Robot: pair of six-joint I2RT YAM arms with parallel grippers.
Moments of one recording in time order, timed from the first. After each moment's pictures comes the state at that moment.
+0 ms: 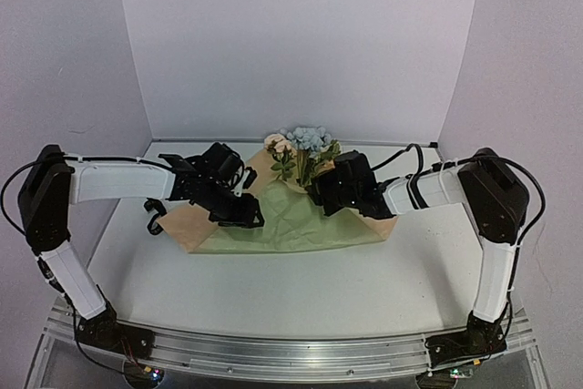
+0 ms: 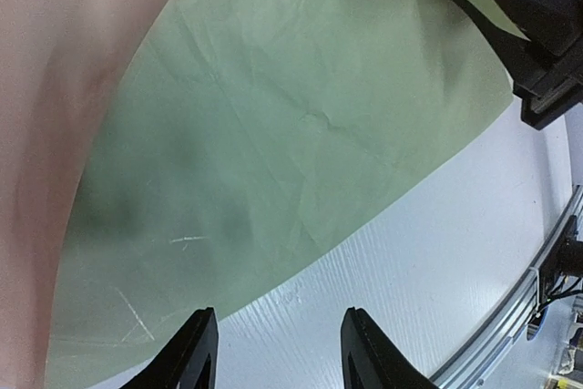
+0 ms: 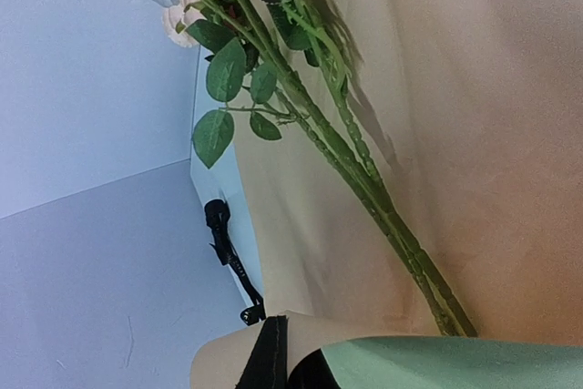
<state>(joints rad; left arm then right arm) -0.78 1.68 1.16 -0.44 0.19 -0.52 0.72 1.97 1.18 0.29 0.00 1.63</state>
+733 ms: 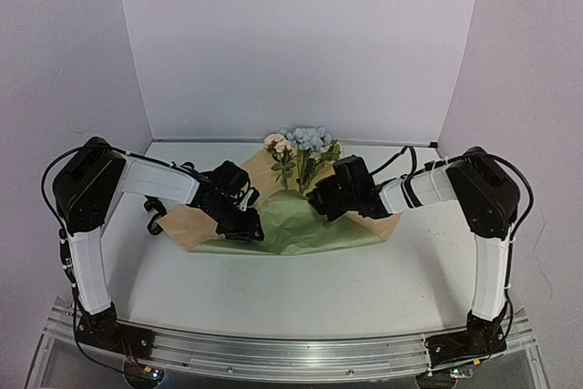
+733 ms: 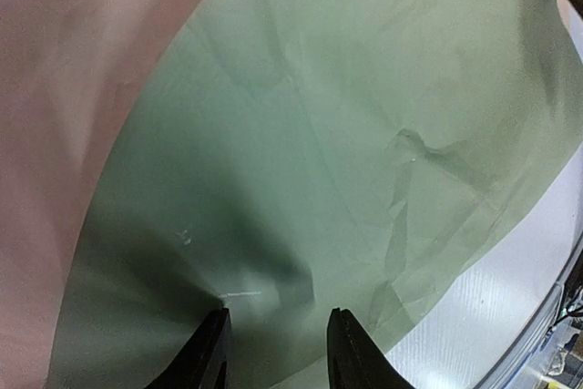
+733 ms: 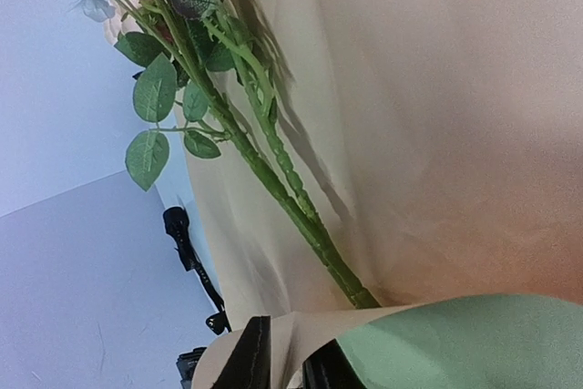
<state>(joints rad) -0.71 1.94 1.17 -0.33 0.30 -0.50 0.68 2.05 1.21 0.24 -0.07 1.59</state>
